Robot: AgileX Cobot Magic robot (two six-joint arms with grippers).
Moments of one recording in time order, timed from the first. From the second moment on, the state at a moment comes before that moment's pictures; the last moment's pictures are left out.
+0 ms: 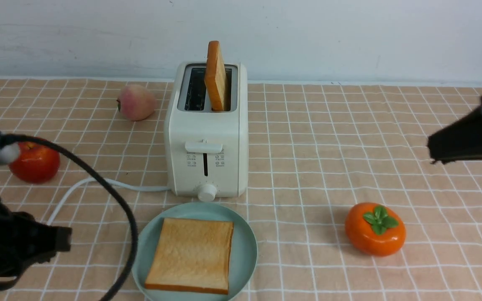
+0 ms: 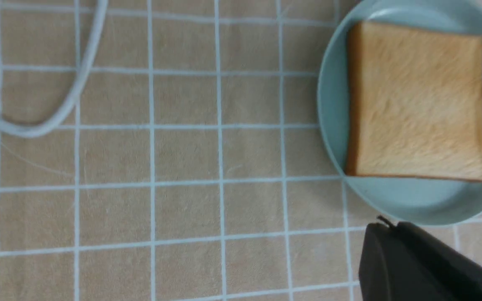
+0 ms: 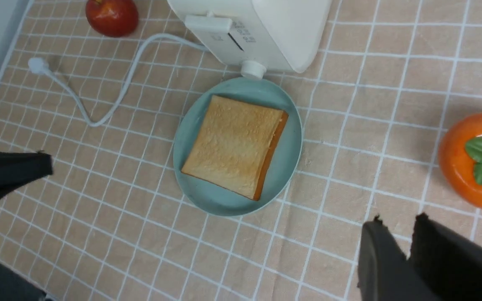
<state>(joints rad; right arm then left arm) 0.17 1.17 -1.25 0.59 1.09 -0.17 -0.19 0.90 -0.72 -0.14 0.77 -0.20</state>
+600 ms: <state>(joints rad) 0.63 1.94 -2.15 0.01 1.01 0.28 -0.19 0.31 -0.72 -0.15 0.98 -0.23</state>
